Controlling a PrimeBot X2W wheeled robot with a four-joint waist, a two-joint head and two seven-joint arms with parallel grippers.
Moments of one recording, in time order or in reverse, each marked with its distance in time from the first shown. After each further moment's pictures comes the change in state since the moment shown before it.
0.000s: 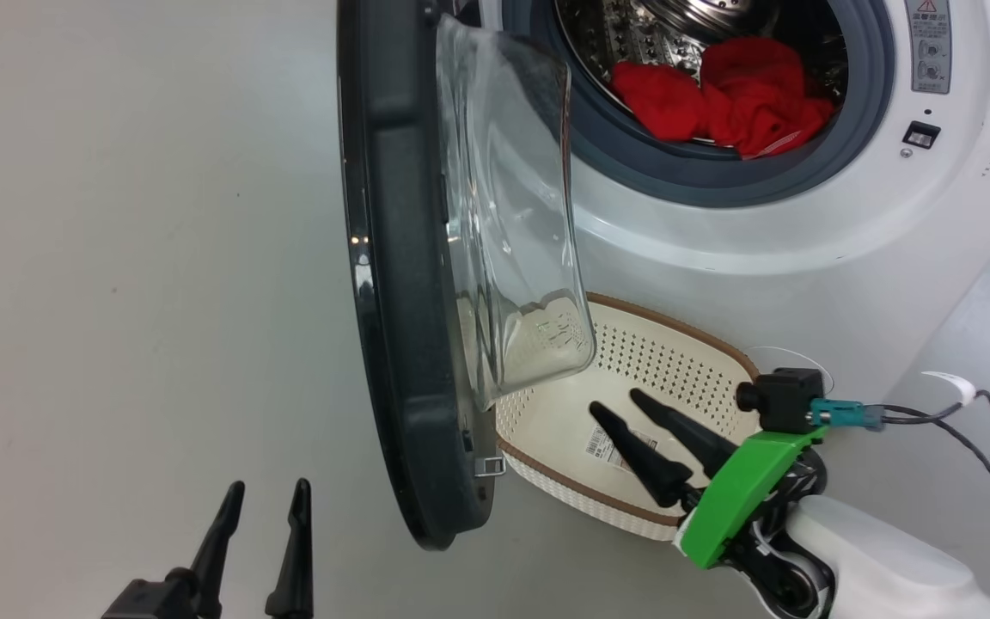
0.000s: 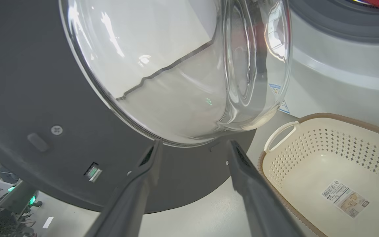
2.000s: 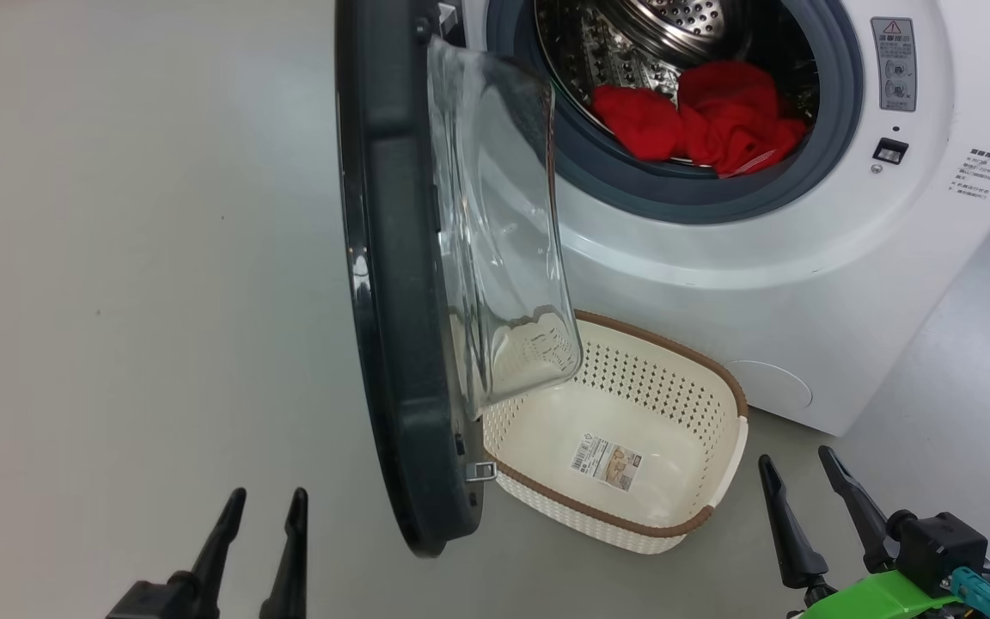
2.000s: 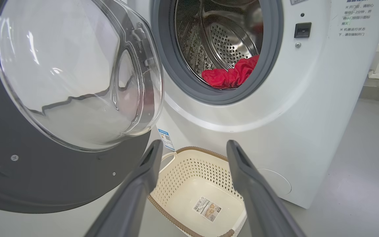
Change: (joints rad) left arm -0.003 0.000 0.026 0.044 0.051 -0.042 0.000; right arm 0.624 0.289 -0.985 -0.226 -1.024 0.001 -0.004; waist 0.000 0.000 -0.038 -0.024
